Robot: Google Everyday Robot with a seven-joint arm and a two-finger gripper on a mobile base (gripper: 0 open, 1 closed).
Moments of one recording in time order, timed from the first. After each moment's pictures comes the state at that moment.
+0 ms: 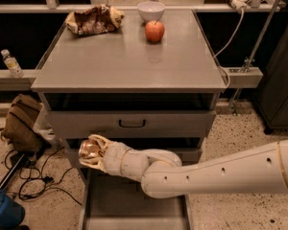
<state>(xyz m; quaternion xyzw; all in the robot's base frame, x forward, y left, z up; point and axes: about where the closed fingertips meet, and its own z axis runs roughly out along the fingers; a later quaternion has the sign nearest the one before) 0.515 0.165 0.654 -0.55 0.55 0.19 0.60</state>
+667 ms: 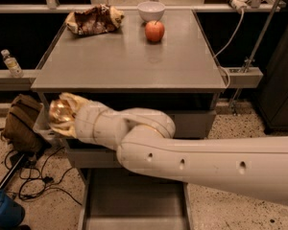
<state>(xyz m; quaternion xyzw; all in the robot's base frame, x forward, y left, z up) 0.511 0.199 0.831 -0.59 0.50 0.10 0.63</state>
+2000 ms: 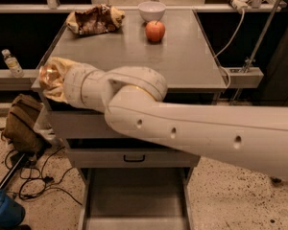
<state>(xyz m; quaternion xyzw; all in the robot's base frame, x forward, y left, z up) 0.549 0.211 0.914 -0.62 0.45 0.01 0.64</state>
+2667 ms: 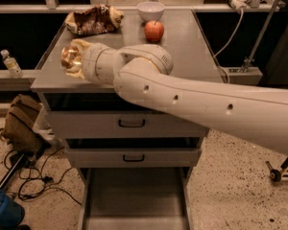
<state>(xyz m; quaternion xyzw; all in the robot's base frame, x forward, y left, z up) 0.635 0.182 0.921 -0.60 0.50 -0.01 0.63</state>
